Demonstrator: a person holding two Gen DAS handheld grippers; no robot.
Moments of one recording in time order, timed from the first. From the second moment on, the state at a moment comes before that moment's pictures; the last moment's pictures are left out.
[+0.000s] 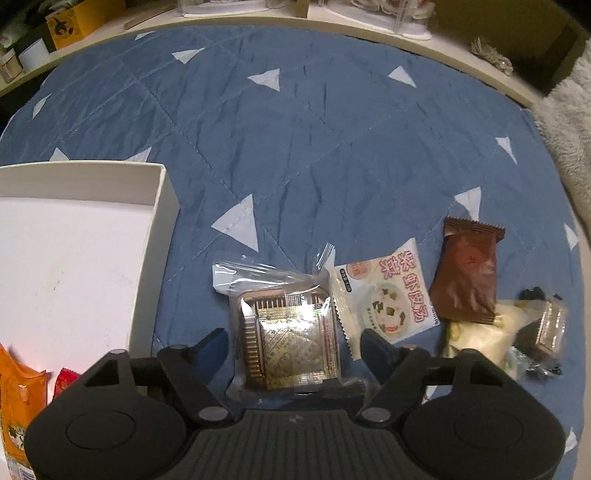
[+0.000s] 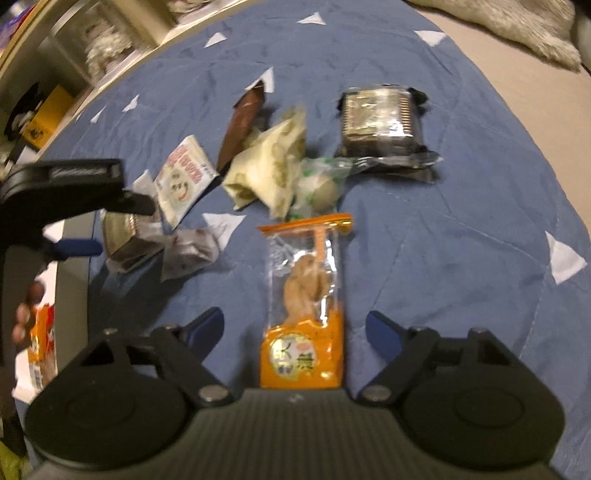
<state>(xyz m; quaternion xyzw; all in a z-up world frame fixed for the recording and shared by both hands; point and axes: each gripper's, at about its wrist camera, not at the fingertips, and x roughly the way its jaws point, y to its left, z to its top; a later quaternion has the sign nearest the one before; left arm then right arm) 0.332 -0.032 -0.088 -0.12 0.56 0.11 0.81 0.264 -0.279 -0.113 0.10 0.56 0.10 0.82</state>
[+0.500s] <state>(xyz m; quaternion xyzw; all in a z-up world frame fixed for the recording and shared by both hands) 0.320 -0.032 -0.084 -0.09 0.54 0.09 0.83 0.268 -0.281 -0.123 0.08 0.57 0.09 0.81</state>
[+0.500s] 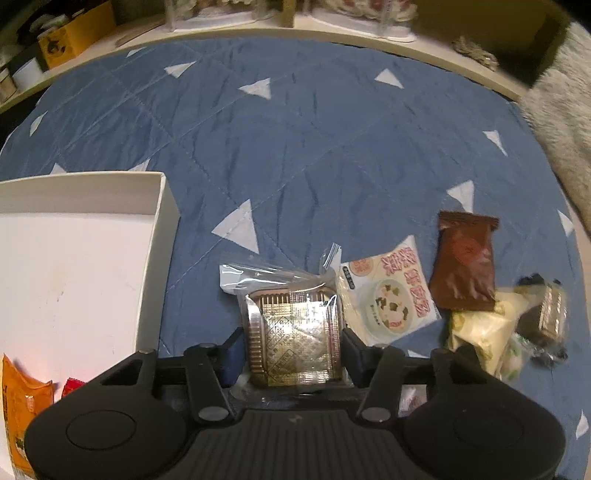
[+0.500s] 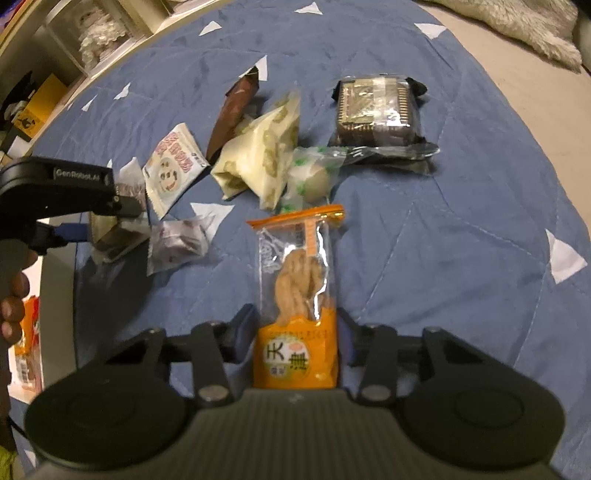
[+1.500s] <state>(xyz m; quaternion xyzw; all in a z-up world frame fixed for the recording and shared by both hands) 0.197 0.016 0.007 -0.10 0.46 -0.03 0.88 0.208 -0.294 -0.048 0.18 0.46 0.10 0.86</state>
